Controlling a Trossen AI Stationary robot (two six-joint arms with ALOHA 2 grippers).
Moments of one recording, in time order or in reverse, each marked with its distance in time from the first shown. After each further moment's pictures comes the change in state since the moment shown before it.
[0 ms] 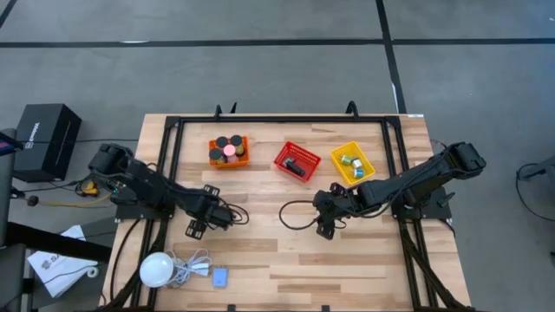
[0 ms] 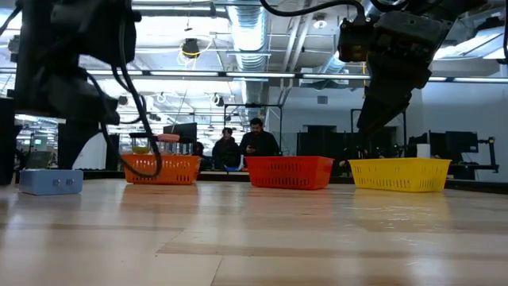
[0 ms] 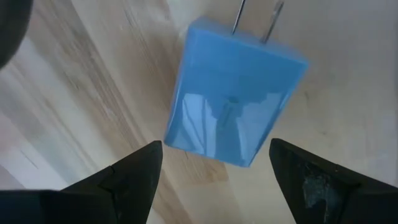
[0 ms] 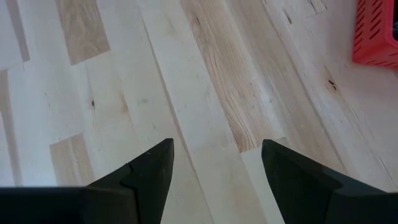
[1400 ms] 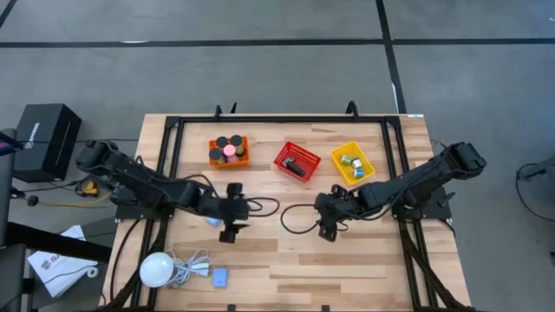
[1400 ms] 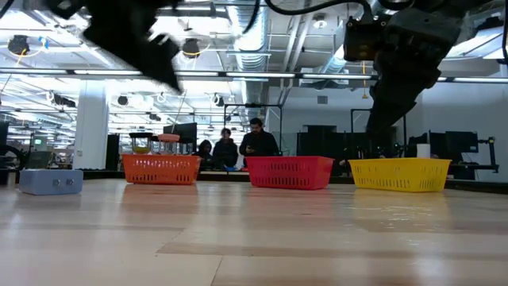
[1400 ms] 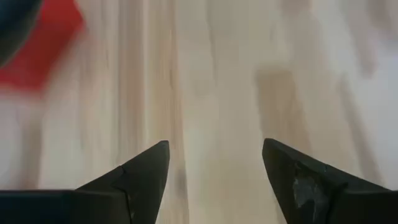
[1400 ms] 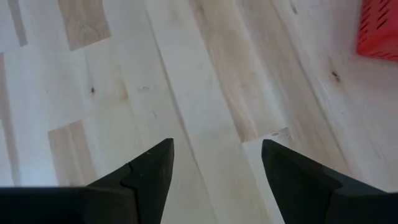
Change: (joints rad) left arm 0.007 -0.161 0.127 0.495 -0.119 -0.095; right arm 0.020 0.000 0.000 -0.026 0.003 0.000
